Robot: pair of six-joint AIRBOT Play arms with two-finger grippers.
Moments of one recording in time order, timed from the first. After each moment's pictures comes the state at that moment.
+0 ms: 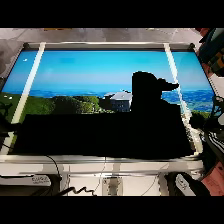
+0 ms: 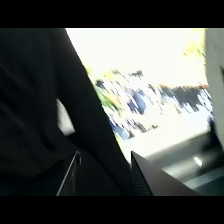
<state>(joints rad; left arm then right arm) 0.60 -1.54 1.21 1.80 -1.27 -1.22 -0.45 -0.95 0.76 -1.57 1.01 1.54</state>
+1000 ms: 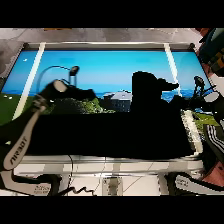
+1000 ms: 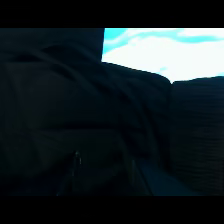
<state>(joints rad) -0.29 -1.59 1.29 0.99 -0.73 -1.28 -0.31 -1.31 1.01 -1.12 0.86 1.29</state>
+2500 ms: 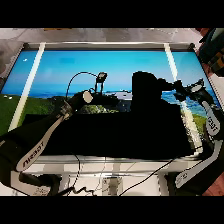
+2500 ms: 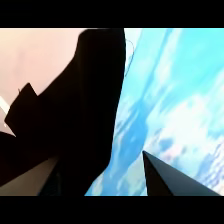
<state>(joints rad) -0.51 -1.64 1.29 0.93 -0.53 -1.22 -0.34 -1.90 1.46 -0.99 0.51 1.89</state>
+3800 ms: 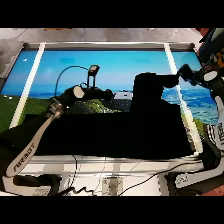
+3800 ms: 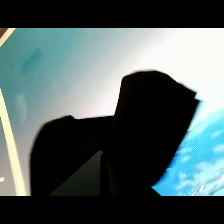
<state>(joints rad) -0.43 -1.56 1.29 0.94 -0.54 -1.17 -0.29 -1.64 1.51 -1.02 0.58 1.57</state>
